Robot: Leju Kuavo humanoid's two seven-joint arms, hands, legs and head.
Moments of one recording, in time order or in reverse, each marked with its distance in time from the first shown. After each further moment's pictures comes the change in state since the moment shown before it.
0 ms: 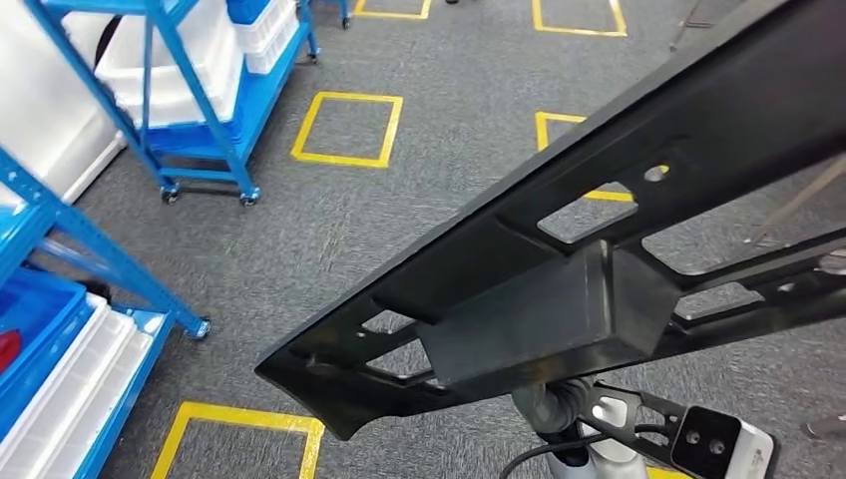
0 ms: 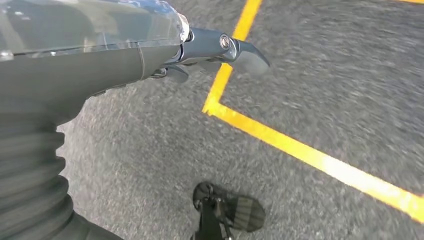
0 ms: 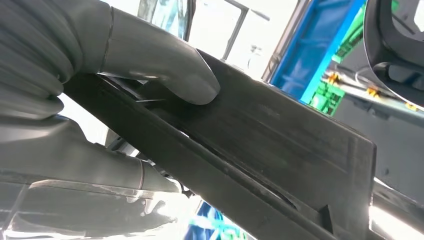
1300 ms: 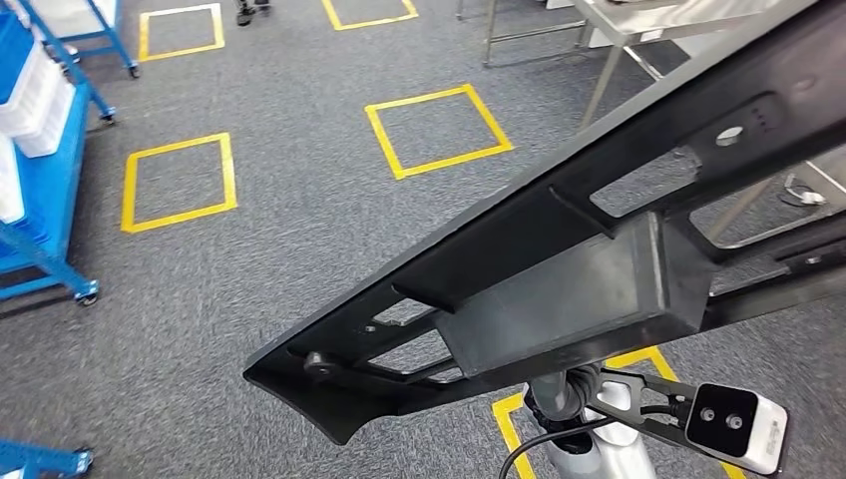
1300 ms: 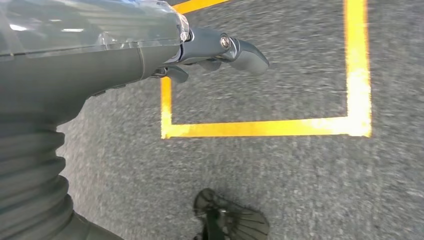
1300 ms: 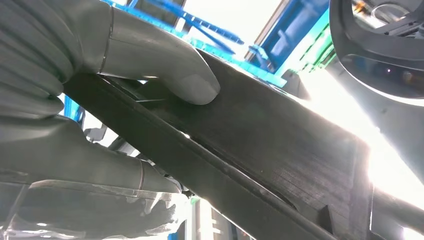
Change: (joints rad) left arm 0.008 -0.003 0.003 0.000 -0.002 0.005 -0.006; right arm -0.063 -0.049 0.039 0.023 -0.129 -0.027 -0.001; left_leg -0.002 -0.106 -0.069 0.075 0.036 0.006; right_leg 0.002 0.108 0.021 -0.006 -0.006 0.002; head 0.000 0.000
